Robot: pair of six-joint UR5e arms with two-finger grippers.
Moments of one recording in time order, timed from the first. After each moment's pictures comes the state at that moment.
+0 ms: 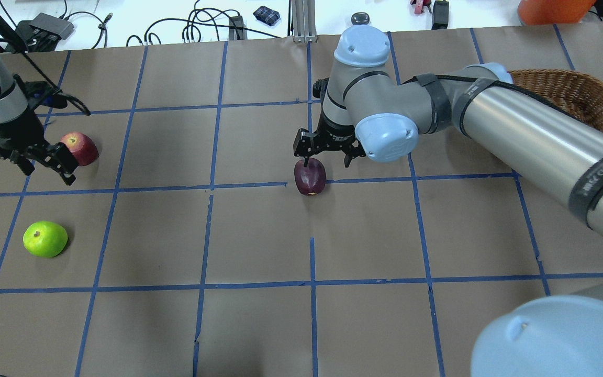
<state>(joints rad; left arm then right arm) -1.11 -1.81 -1.74 -1.33 1.79 0.72 1.84 -1.09 1.63 -2.07 -1.38 0.21</state>
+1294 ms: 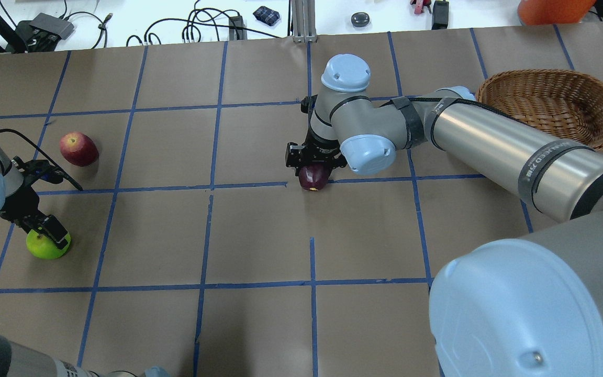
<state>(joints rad) -0.94 -1.92 -1.96 -1.07 1.80 0.99 1.84 -0.99 1.62 -2.20 -1.34 0.22</state>
